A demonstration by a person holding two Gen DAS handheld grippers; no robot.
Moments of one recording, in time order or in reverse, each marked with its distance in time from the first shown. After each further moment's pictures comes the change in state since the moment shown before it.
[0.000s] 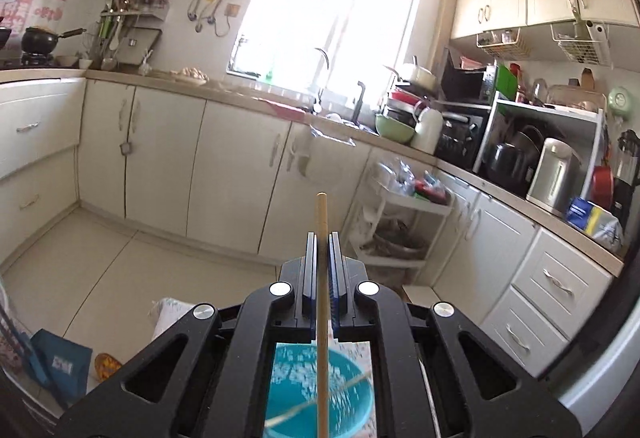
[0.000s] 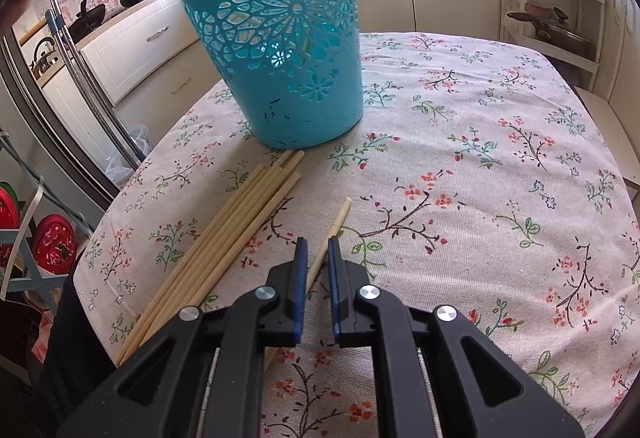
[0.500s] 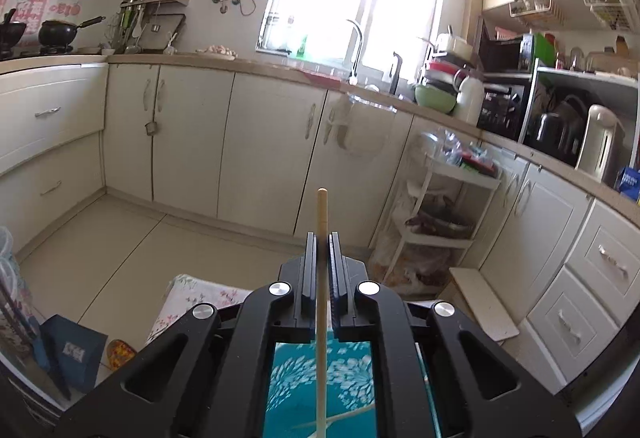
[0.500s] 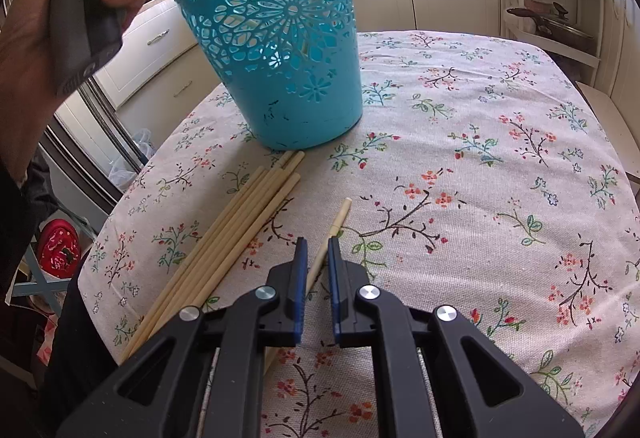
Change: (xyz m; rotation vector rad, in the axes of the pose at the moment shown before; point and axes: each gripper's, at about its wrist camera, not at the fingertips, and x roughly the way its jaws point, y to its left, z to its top) left arm 0.066 0.013 -0.067 0.026 0.077 0.150; right arm 0.000 -0.002 -0.001 0.009 -0.001 0.012
